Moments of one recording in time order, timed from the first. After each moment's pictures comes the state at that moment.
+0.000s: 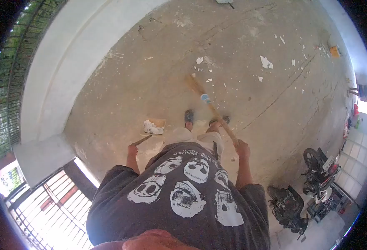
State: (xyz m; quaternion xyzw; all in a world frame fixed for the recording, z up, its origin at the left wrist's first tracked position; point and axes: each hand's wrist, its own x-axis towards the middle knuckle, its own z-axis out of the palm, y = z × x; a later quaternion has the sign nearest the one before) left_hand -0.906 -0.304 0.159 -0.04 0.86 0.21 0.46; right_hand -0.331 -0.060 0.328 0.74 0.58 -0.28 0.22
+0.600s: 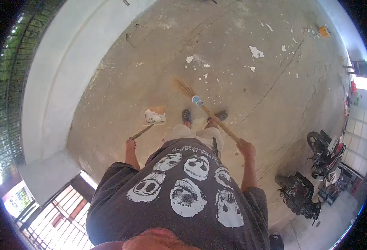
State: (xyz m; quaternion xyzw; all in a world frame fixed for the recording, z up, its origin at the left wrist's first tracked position) left_hand -0.924 -0.230 0.164 -0.05 0.87 0.19 0.45; right_hand -0.302 -0.104 0.363 0.73 0.61 -0.26 0.18
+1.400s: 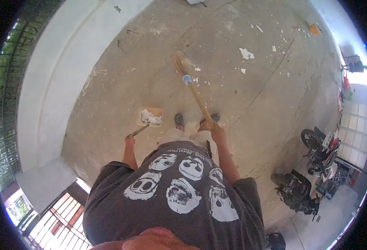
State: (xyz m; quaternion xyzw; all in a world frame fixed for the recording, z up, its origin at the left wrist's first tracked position) left_hand -0.907 -0.191 0.096 0.12 0.86 0.23 0.44; right_hand -0.395 -0.049 0.279 0.74 0.61 -0.29 -0.01
